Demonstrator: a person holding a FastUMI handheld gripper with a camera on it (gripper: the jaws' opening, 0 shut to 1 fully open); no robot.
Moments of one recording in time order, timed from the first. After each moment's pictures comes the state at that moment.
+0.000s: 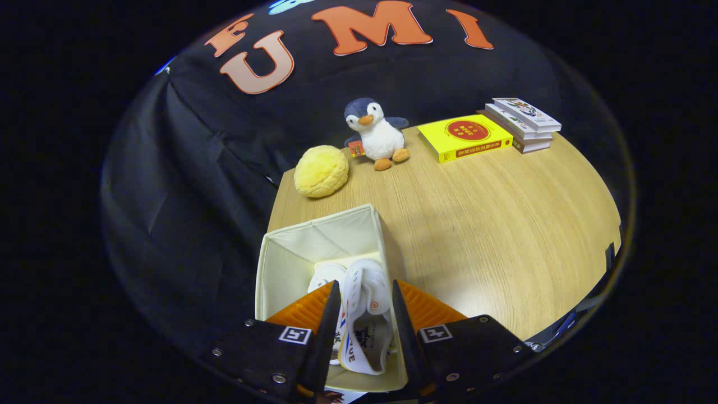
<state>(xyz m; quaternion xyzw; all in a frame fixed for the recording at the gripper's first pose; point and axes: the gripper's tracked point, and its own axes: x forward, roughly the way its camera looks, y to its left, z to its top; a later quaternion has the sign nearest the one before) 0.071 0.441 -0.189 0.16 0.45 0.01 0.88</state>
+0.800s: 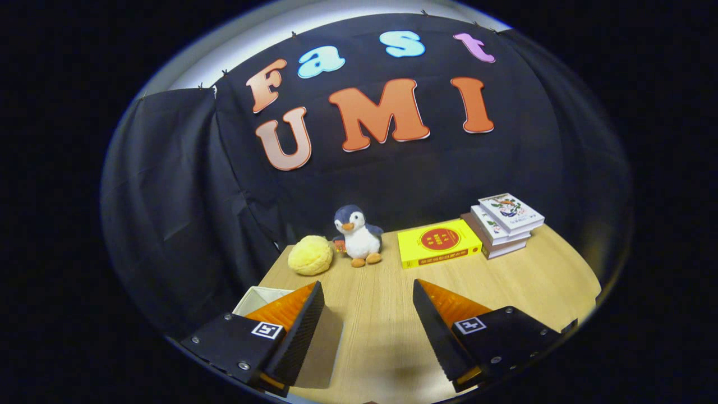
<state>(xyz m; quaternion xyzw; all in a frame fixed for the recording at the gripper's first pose) 0.095 0.281 -0.080 0.10 0.20 0.06 0.97</state>
